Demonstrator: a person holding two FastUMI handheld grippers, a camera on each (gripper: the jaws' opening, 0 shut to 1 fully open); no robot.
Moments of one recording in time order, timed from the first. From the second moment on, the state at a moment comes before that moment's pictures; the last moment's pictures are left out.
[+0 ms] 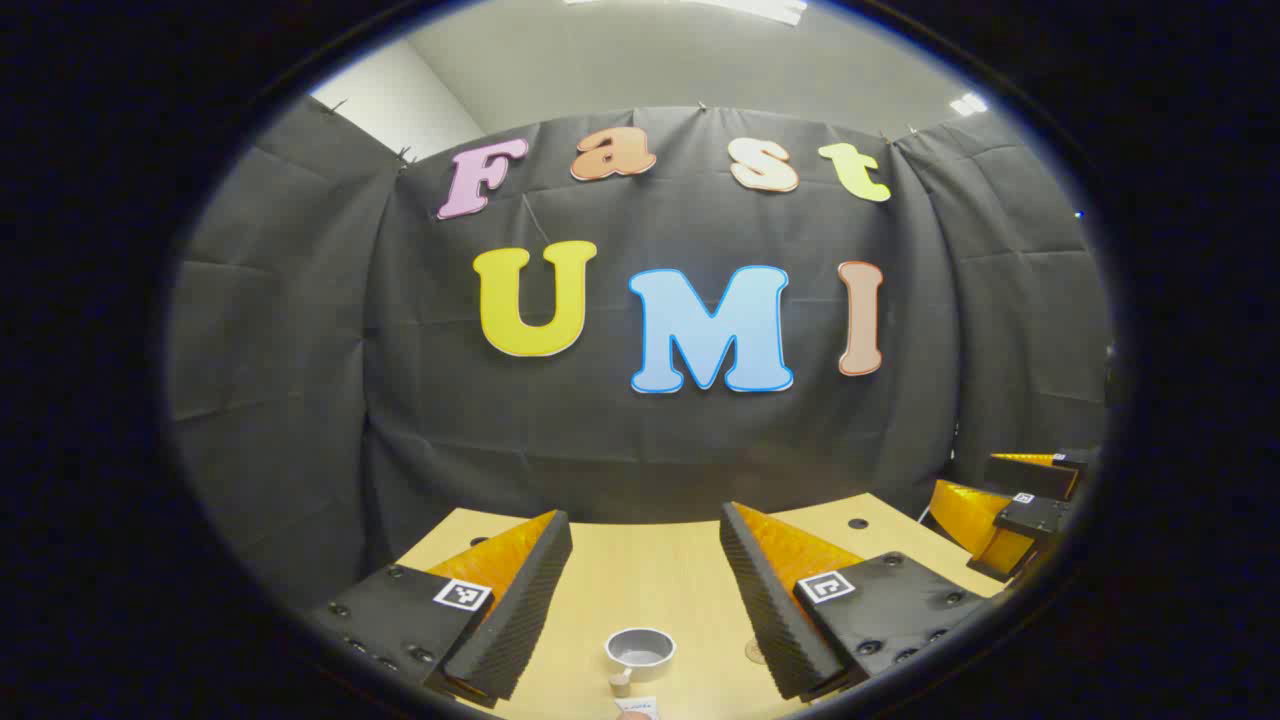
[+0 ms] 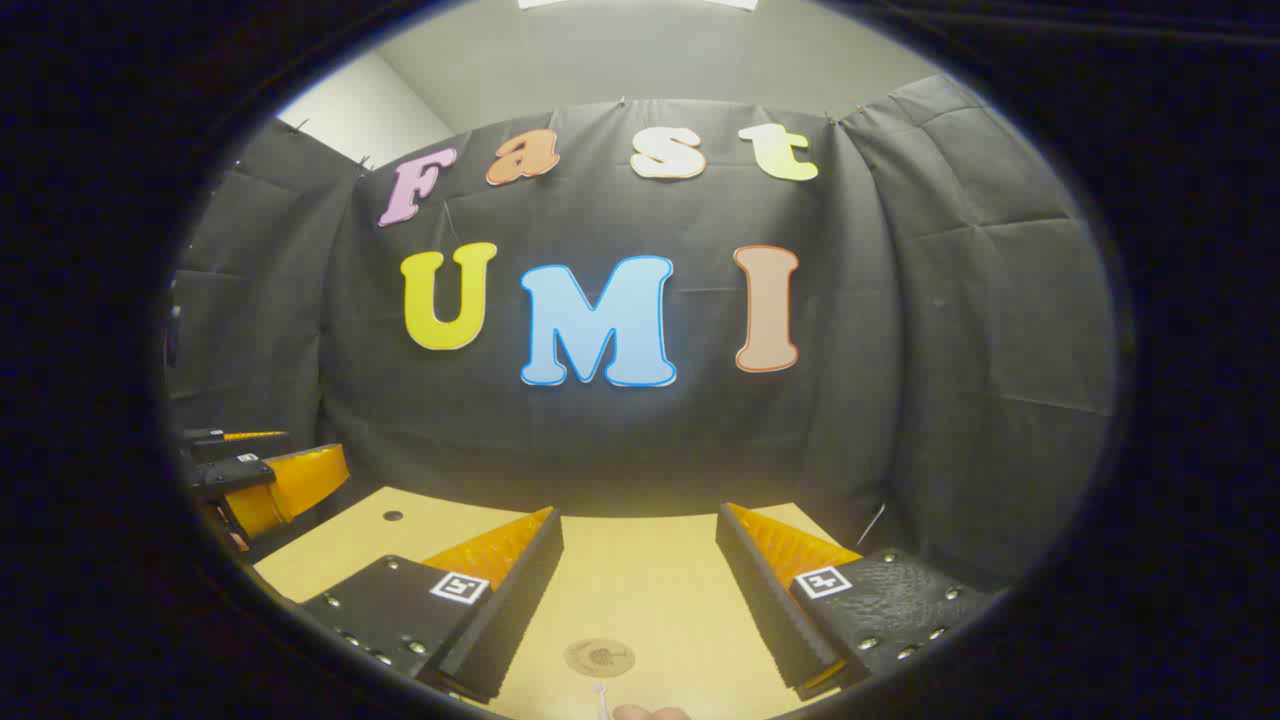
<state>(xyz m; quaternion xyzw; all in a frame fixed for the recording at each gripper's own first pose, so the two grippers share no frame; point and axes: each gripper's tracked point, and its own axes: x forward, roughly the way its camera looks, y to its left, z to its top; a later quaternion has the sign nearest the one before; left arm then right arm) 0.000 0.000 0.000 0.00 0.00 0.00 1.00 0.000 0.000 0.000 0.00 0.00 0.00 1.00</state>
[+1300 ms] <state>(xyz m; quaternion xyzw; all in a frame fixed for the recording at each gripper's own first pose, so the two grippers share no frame) -0.020 0.001 -0.212 -0.04 0.25 -0.02 0.97 0.004 0.024 -0.166 0.00 0.25 0.04 0.97</state>
